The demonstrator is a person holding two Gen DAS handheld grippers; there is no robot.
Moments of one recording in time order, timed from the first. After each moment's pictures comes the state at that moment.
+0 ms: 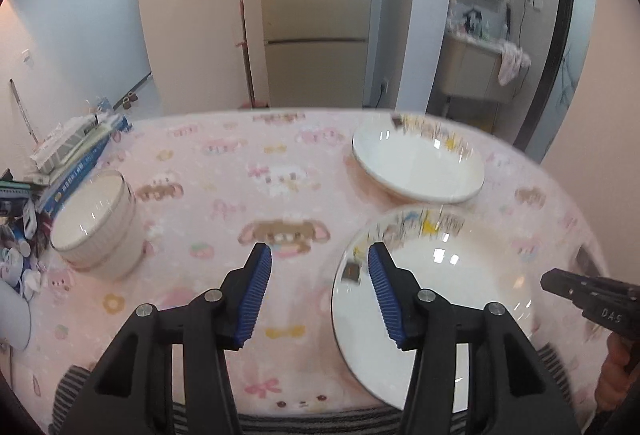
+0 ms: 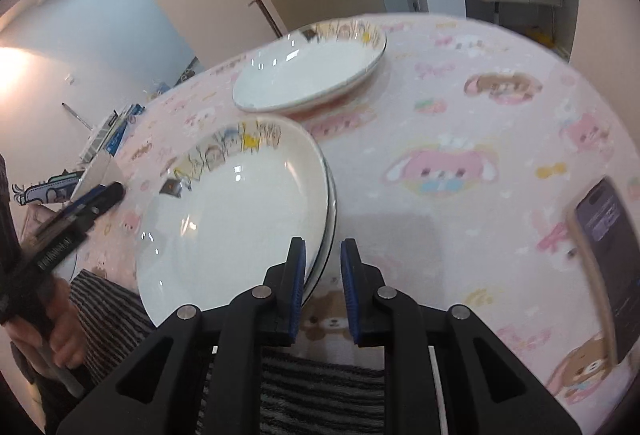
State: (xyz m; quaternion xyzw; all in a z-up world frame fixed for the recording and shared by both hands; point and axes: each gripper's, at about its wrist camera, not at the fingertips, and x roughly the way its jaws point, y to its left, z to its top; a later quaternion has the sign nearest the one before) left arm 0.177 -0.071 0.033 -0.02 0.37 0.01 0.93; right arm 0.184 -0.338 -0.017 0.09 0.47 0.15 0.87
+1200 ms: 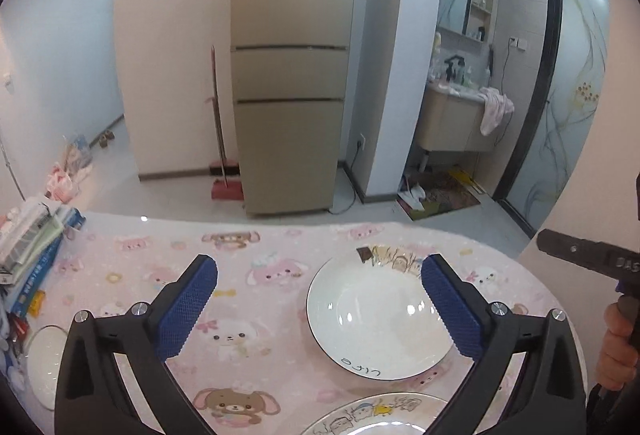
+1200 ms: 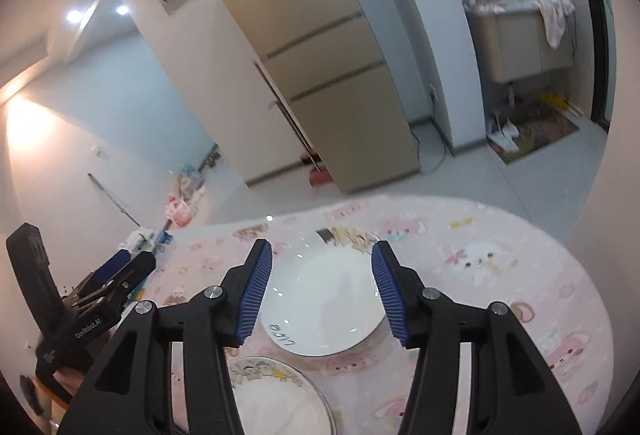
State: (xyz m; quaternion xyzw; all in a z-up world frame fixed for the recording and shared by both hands) left arm 0.337 -0.094 0.097 -0.04 0.32 -0.03 0.95; right arm 0.348 -0.361 0.091 0.15 0.38 0.15 0.90
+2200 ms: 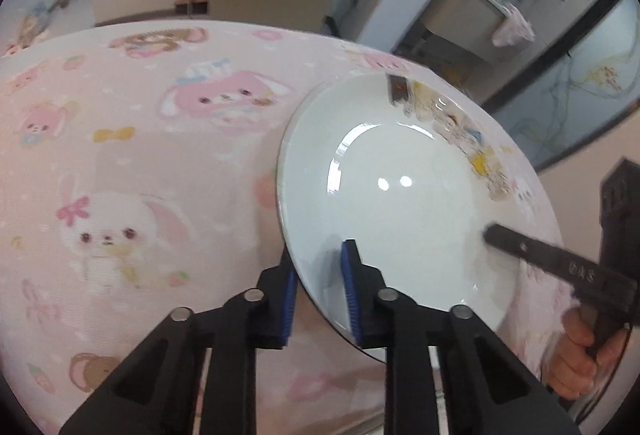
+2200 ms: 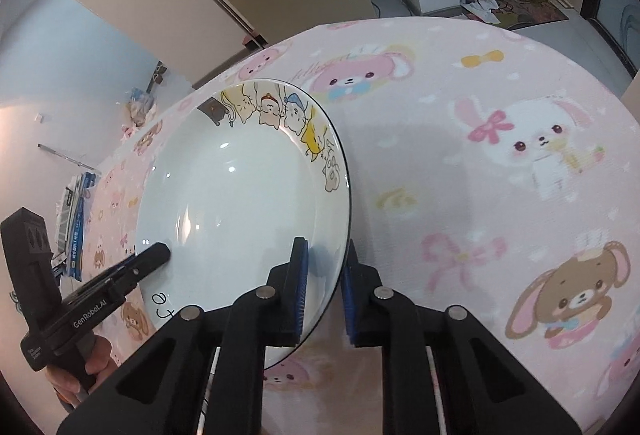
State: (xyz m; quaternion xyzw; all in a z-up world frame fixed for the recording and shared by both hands) left arm 0.413 -0.101 -0.070 -0.12 0.55 -0.09 0.82; right arm 0.426 -0.341 -0.069 0.16 0.57 0.13 0.79
